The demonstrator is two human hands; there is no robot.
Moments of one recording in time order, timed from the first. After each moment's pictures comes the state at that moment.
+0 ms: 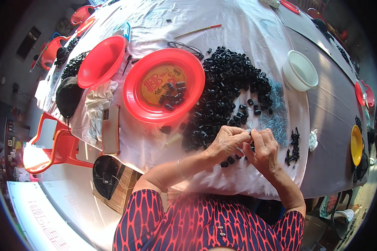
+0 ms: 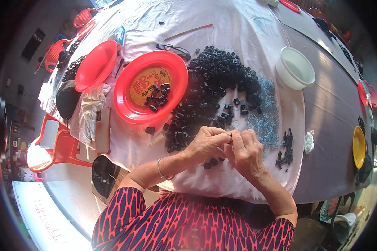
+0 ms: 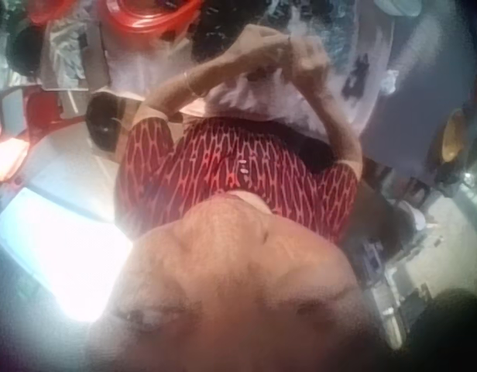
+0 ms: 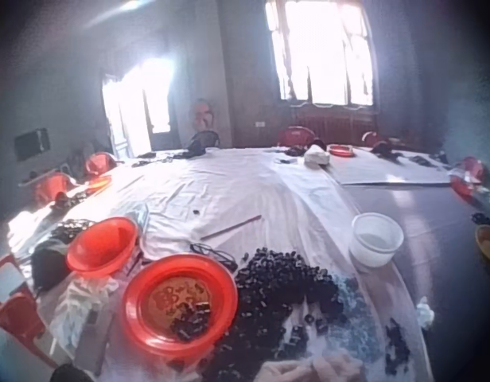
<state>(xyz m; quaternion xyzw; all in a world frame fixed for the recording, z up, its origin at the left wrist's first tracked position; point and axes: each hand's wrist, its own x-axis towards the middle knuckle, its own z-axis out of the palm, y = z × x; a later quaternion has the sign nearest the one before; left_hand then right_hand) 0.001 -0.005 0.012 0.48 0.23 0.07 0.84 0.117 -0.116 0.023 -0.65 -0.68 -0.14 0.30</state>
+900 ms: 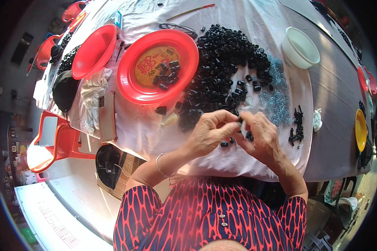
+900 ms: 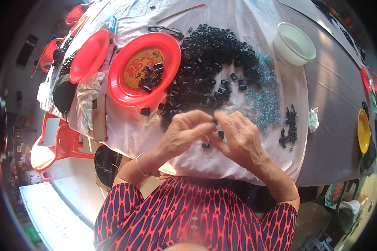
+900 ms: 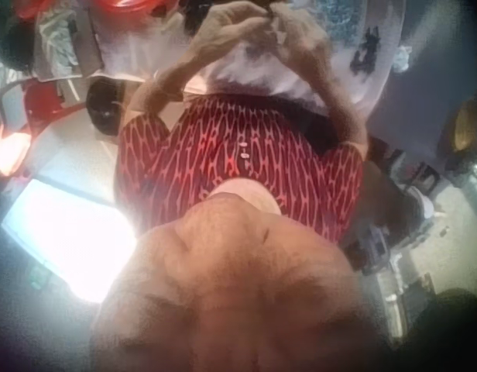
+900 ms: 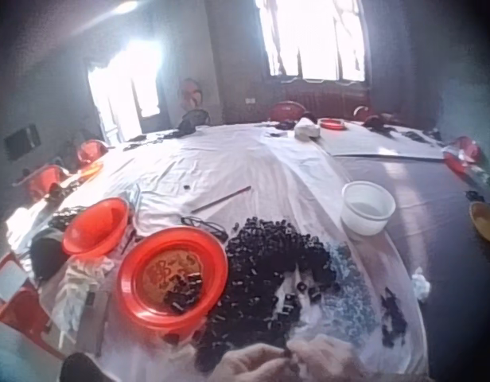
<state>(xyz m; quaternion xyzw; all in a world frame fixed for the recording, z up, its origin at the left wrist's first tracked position) -0.045 -0.013 0.025 0.56 0.19 0.16 0.79 0.097 -0.120 0.037 -0.61 -0.70 -0.03 0.37</state>
